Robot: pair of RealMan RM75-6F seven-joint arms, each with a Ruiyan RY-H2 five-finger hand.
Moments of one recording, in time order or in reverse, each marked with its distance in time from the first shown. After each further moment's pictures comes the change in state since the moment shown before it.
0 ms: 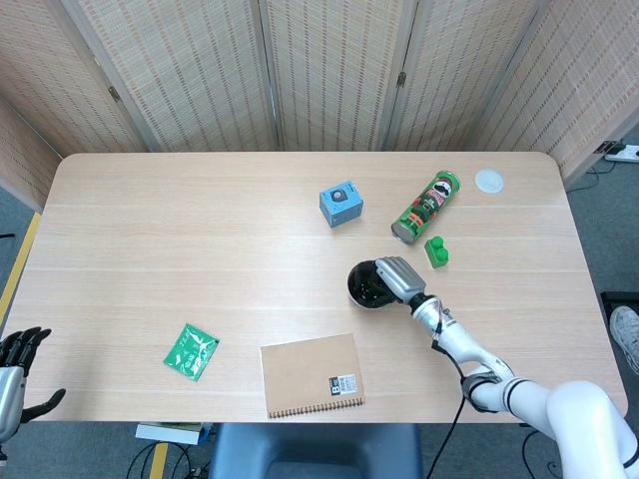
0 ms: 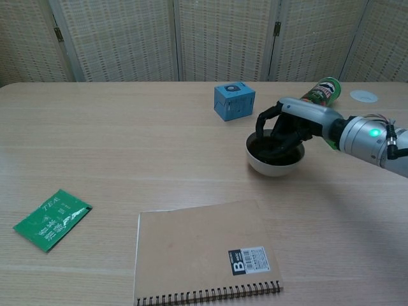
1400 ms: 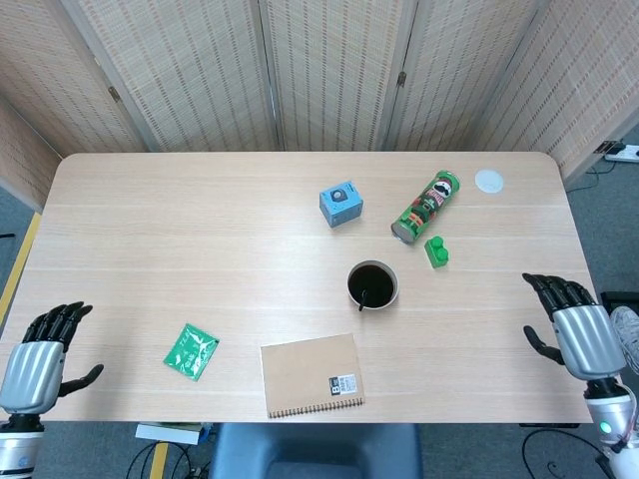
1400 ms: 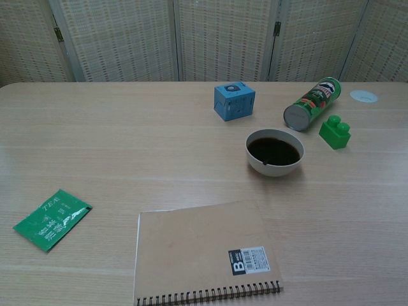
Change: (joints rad) left arm -0.096 -0.059 -0.047 -0.035 0.043 -0.043 0.020; right arm -0.592 0.637 -0.127 -0.689 -0.015 0.663 -0.738
